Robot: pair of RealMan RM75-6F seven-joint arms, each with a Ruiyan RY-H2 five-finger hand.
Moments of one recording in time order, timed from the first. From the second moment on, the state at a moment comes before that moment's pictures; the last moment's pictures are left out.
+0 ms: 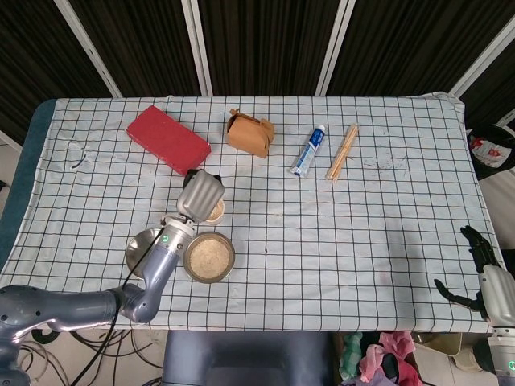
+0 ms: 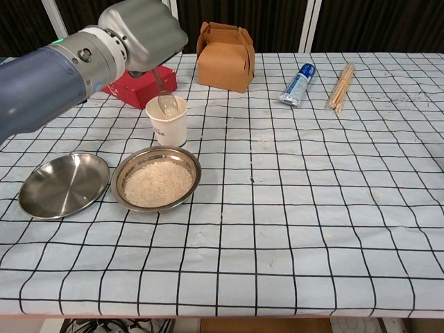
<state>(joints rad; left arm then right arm) -1.08 -1.66 -0.10 -1.36 0.96 1.20 1.39 0.05 -1.05 0.10 -1.70 -1.42 1.43 0.37</state>
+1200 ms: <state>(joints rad) -0.94 -1.56 -0.17 -1.57 1.01 1.29 1.21 0.05 -1.05 0.10 -1.70 -1.43 1.43 0.37</state>
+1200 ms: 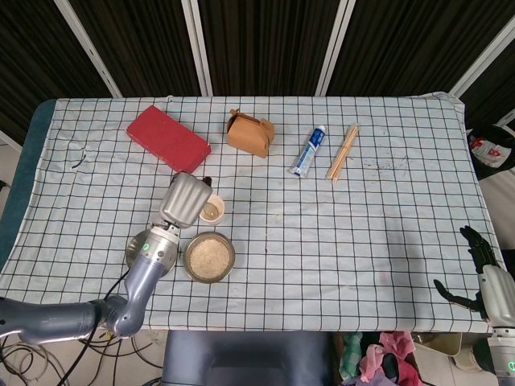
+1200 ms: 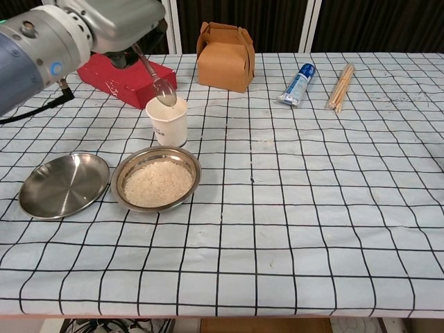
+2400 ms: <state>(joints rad) -0.64 -1.51 0.01 -1.55 0.96 1.26 0.98 0.05 -1.05 0.10 -1.71 -1.42 1.43 0.37</state>
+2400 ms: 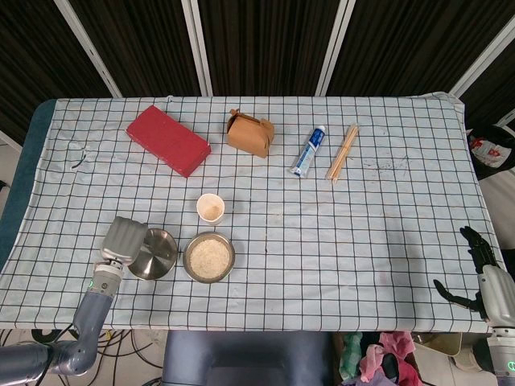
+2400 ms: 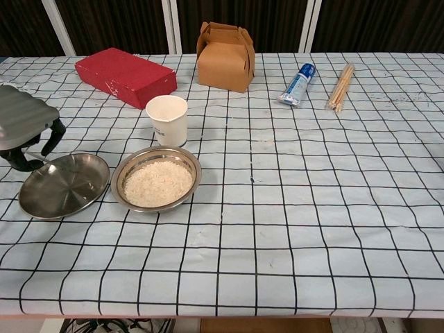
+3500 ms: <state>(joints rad) -0.36 -1.27 0.10 -1.69 1.37 1.56 0.53 0.05 -1.06 0.08 -1.69 -1.45 1.43 0.29</state>
